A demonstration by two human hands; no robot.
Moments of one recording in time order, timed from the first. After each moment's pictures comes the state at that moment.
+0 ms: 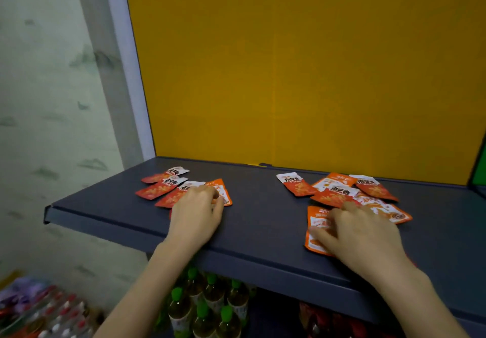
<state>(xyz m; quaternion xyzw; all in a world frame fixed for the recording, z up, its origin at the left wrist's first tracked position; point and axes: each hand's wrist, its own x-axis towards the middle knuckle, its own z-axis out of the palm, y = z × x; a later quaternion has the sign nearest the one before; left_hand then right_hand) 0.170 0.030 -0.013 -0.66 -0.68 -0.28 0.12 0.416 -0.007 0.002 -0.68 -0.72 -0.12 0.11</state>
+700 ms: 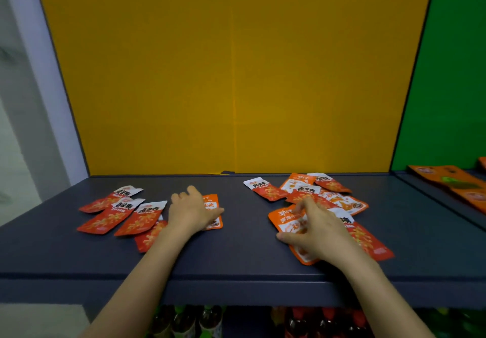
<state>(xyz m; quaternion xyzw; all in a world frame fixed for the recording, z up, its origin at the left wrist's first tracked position) 0.174 0.115 -0.008 -0.70 -0.70 -0.15 -0.06 0.382 0.005 -0.004 -0.73 -0.62 0.10 0.25</state>
